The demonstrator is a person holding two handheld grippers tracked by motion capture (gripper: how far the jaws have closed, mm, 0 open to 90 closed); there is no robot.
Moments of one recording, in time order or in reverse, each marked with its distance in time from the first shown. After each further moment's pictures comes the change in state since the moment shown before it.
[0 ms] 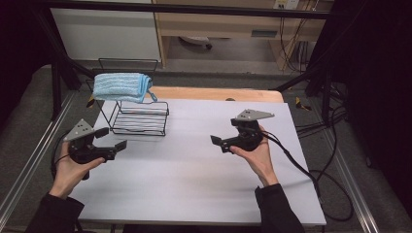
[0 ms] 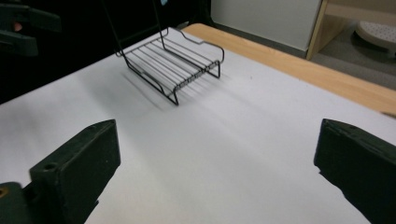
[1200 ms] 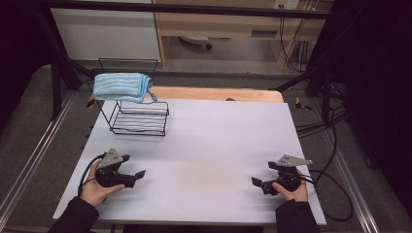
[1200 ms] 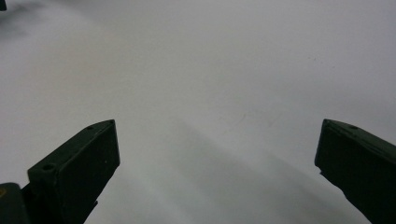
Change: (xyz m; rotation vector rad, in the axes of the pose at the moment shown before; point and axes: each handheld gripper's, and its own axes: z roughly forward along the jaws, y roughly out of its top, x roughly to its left) left arm -0.031 -0.079 0.044 0.155 -0.082 0.057; right arm -0.049 -0.158 -0.068 0.121 -0.050 0.105
